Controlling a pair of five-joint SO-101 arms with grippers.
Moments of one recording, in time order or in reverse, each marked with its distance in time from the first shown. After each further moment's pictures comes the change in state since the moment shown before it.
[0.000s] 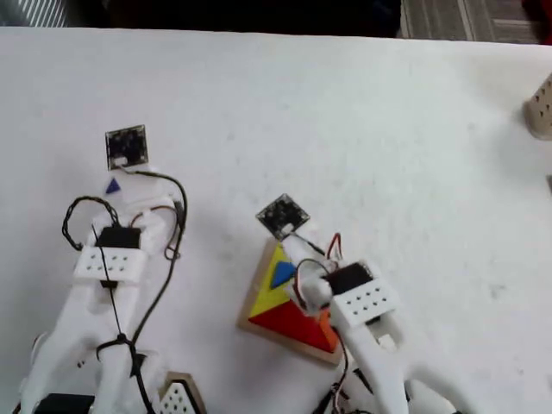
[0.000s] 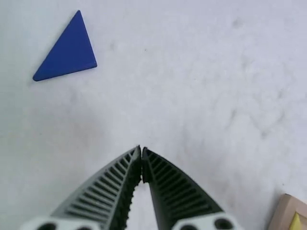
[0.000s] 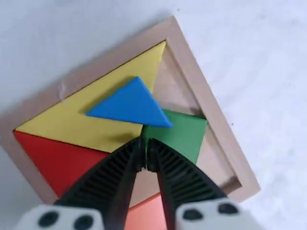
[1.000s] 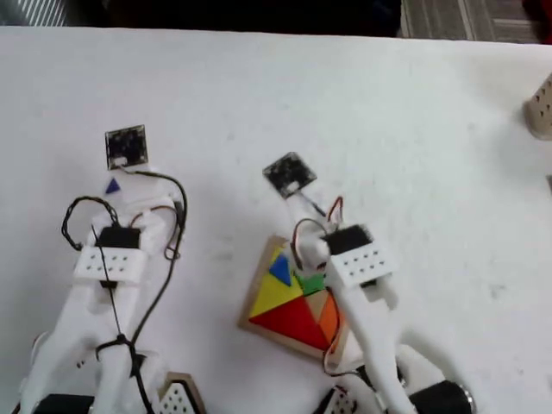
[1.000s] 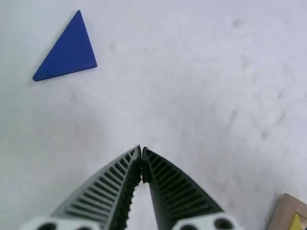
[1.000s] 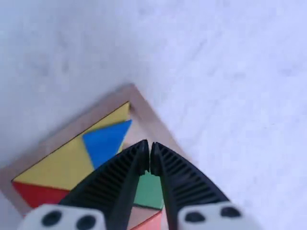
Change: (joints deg) left arm 0.0 0.0 0.0 0.0 0.0; right arm 0.5 8.2 -13.7 3.6 -0.6
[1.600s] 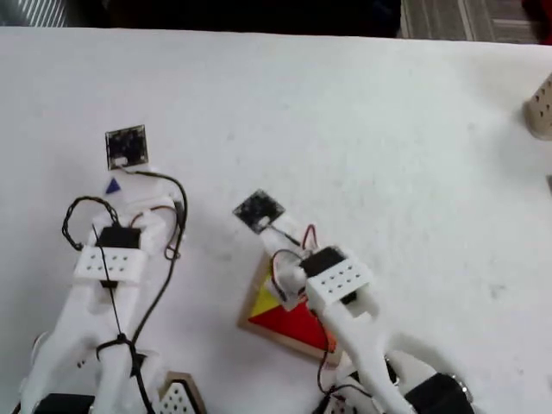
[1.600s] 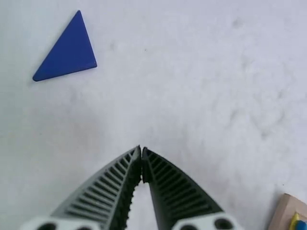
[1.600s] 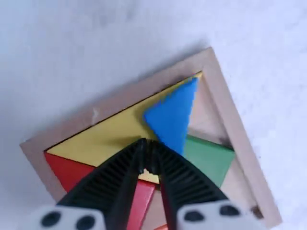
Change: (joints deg) left arm 0.0 0.0 0.0 0.0 0.0; right arm -6.0 4.6 5.6 -4.0 -2.1
